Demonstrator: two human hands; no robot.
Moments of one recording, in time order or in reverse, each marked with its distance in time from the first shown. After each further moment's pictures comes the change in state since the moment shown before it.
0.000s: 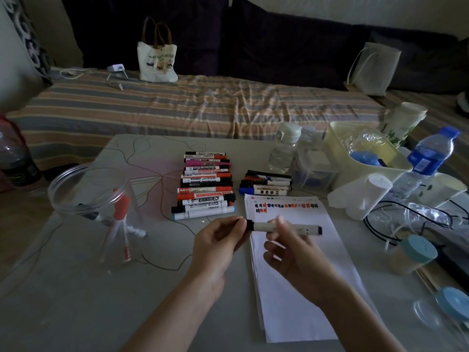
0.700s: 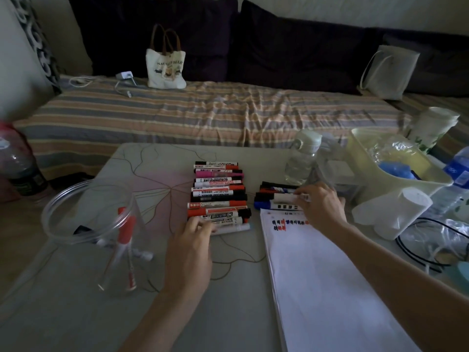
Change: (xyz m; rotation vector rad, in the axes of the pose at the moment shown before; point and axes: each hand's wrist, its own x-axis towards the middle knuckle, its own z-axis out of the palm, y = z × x) left_hand 0.075 0.009 -0.070 1.524 0.166 0.819; right_hand 0.162 -0.053 -0.050 -1.684 0.550 -0.501
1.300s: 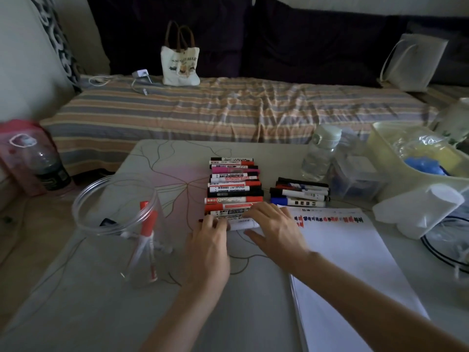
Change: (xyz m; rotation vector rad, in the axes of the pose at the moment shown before) left_hand -0.002 -0.001 0.007 0.101 -0.091 -0.117; right_hand -0.072 -0.090 0.047 0.123 0.000 -0.644
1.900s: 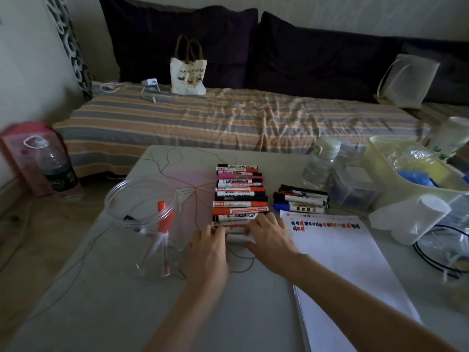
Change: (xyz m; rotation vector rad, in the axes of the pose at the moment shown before) left_hand -0.015 -0.012 -0.012 0.004 -0.052 -0.040; right_hand 0.004 -0.028 0.001 -0.143 -0.267 0.127
